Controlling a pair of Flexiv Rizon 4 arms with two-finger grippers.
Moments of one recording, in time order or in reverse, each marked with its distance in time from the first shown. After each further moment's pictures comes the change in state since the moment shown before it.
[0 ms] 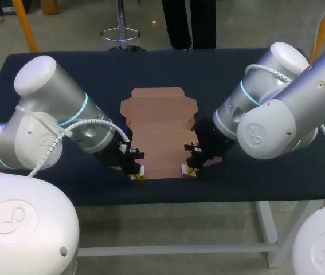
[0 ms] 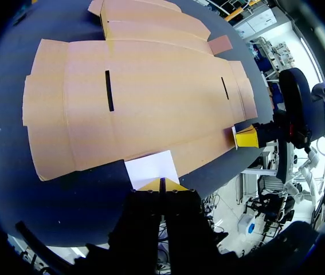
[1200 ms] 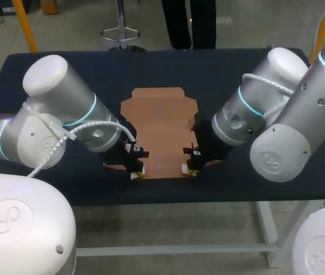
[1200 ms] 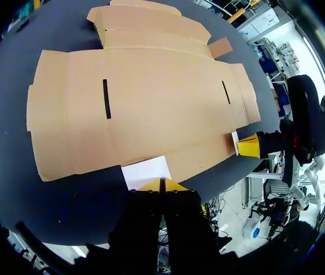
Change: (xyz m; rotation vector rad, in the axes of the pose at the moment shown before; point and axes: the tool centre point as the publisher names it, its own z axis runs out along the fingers) left arm 0.005 -0.007 -0.002 0.032 -0.054 -0.003; right arm 0.000 -0.005 -0.003 -0.070 -0.040 0.003
